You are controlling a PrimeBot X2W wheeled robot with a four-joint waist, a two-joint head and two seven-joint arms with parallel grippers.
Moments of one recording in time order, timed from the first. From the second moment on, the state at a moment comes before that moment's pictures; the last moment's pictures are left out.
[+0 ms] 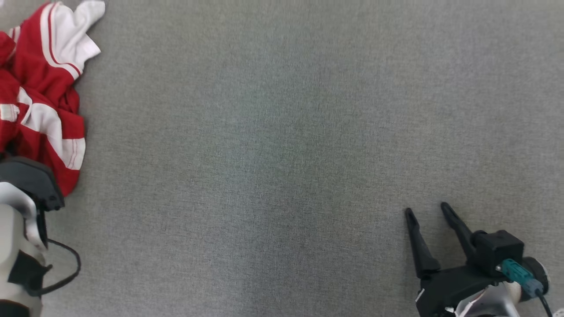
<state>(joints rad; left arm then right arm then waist) -0.86 0.37 -0.01 1.06 -0.24 0.09 -0.10 0.00 -0.05 0.03 -0.13 0.07 0.13 0.17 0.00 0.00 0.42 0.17</state>
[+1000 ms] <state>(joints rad) -1.00 0.37 -0.12 0.66 -0.35 -0.12 0.06 -0.06 -0.05 0.00 0.27 0.26 0.13 -0.08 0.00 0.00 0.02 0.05</state>
